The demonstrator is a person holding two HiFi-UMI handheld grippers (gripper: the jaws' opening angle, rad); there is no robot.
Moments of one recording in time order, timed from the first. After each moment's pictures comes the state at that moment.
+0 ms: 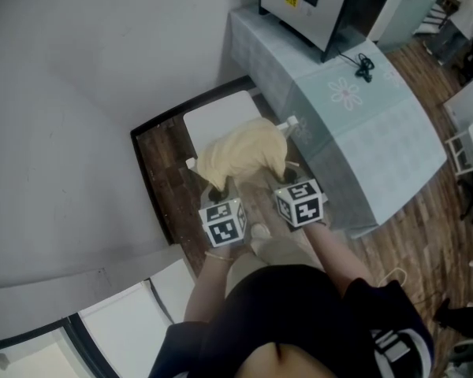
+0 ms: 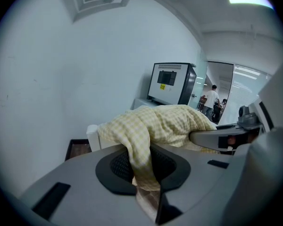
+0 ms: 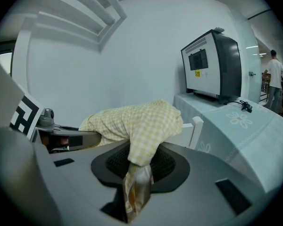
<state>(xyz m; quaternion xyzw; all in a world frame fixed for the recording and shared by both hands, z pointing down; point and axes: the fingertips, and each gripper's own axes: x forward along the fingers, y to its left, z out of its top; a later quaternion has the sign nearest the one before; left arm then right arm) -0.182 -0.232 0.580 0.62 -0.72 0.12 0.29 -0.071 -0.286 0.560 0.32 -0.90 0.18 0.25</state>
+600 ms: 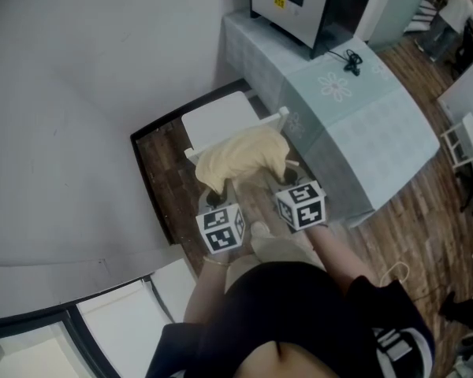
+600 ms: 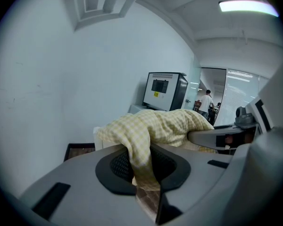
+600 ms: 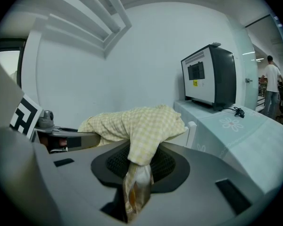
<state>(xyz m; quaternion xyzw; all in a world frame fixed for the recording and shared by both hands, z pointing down) -0.159 -0.179 0.543 0.64 -0.71 0.10 0.26 -0.048 -0.233 0.523 0.34 -0.90 0.15 0.22</state>
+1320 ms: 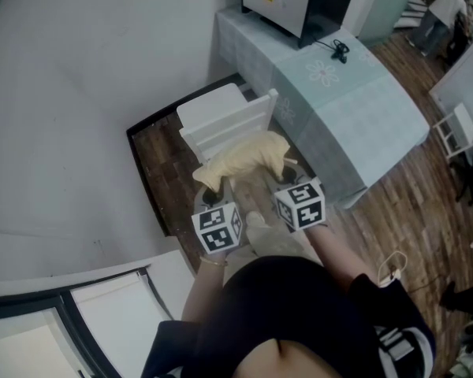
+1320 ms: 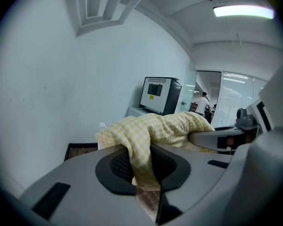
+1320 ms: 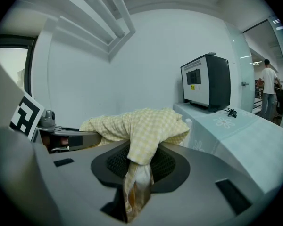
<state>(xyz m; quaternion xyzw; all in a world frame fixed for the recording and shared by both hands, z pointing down) -0.132 -0.108 0.524 0.66 -0.71 0.08 0.25 -0.018 -0.156 0.504 0.34 -0.90 0.14 0.21</state>
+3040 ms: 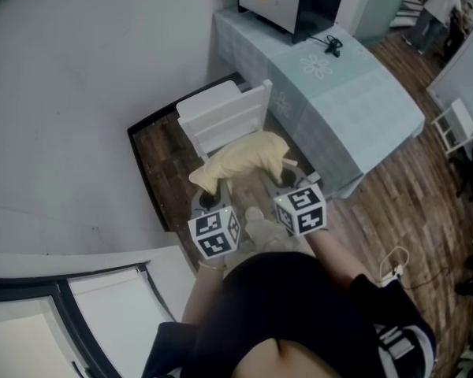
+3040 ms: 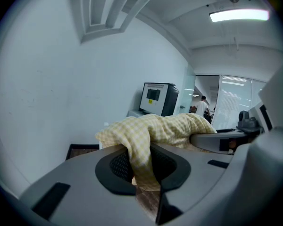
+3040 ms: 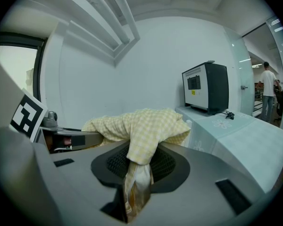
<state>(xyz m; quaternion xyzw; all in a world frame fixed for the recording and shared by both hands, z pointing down) -0.114 -0.049 0.508 0.65 -0.72 0.06 0.23 0.002 -0.094 0.489 0.34 -0.91 0.12 0.19</state>
